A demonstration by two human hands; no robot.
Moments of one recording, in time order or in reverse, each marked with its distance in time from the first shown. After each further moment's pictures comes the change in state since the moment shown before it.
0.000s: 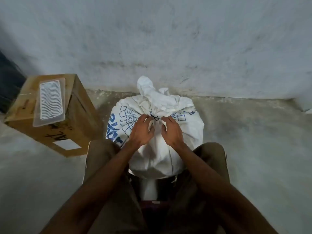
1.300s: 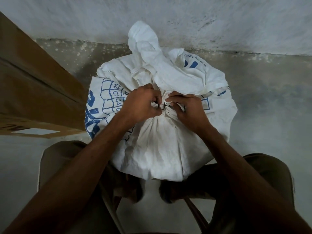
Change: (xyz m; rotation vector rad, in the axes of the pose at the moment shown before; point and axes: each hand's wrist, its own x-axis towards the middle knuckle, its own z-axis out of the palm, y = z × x) left_hand 0.119 -0.068 0.055 -0.025 -0.301 0.003; right_hand 0.086 0.099 0.060 0.215 -0.159 -0.097
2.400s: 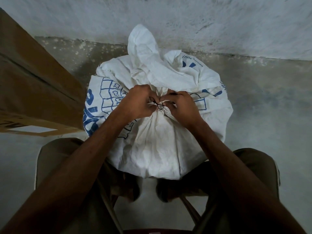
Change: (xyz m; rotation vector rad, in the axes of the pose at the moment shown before) left_hand 0.000 -0.005 -0.003 -0.002 0.003 0.062; right_hand 0.014 -0.009 0.009 -0.150 -0.179 0.042
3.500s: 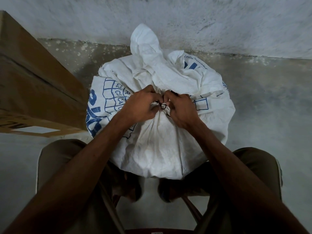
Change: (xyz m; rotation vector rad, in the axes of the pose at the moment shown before) left_hand -0.009 0.004 0.005 0.047 -0.038 0.017; right_hand -0.005 -0.010 0.004 -0.029 -0.001 0.034
